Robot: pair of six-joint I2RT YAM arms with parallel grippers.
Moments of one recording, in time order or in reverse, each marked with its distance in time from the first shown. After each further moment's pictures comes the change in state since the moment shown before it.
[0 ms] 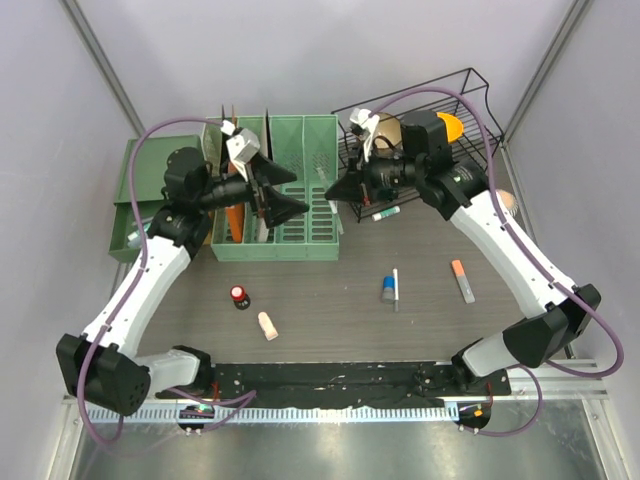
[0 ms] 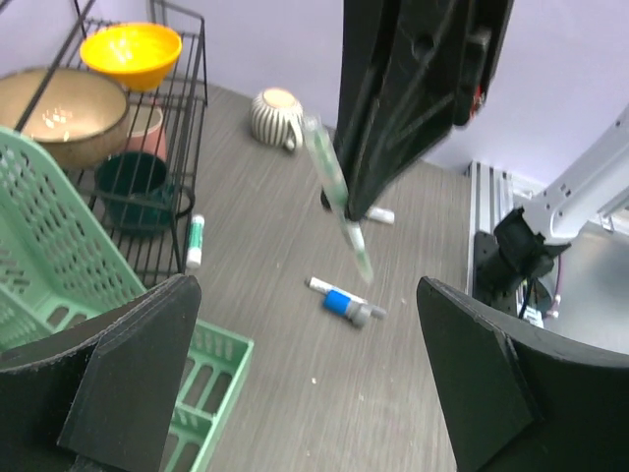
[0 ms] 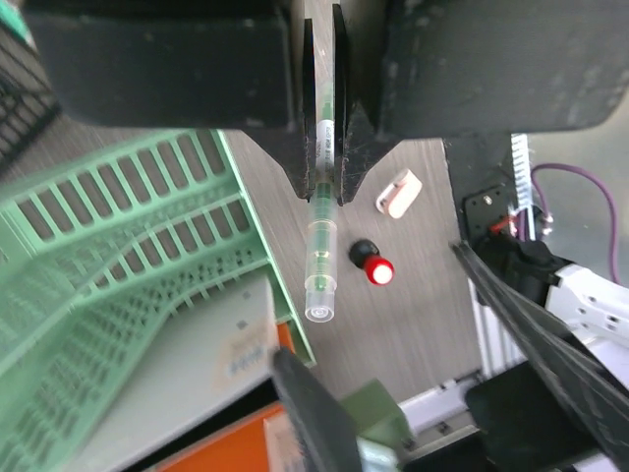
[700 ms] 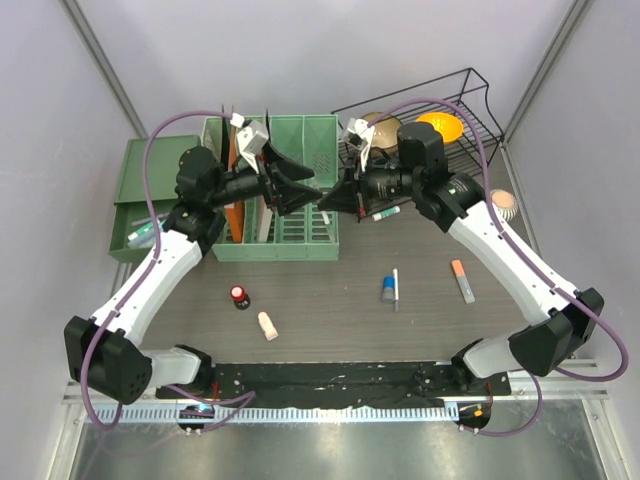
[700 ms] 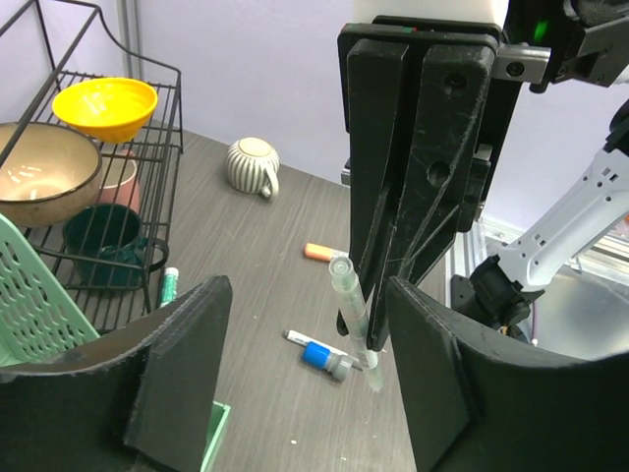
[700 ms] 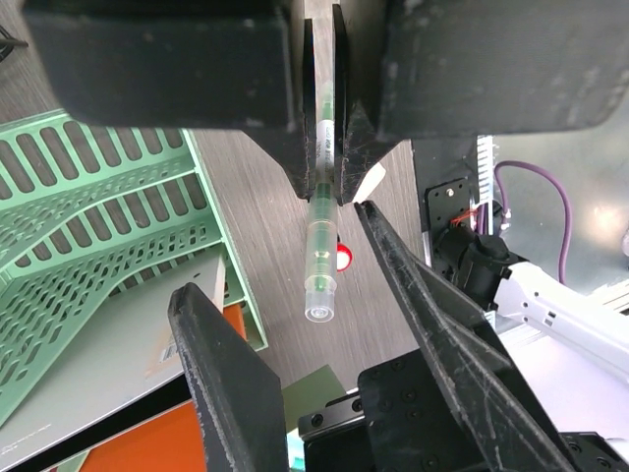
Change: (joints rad) left arm -0.080 0.075 0.000 0.257 -0.062 -0.180; right arm 0.049 -0.047 -0.118 0.156 -0.058 0.091
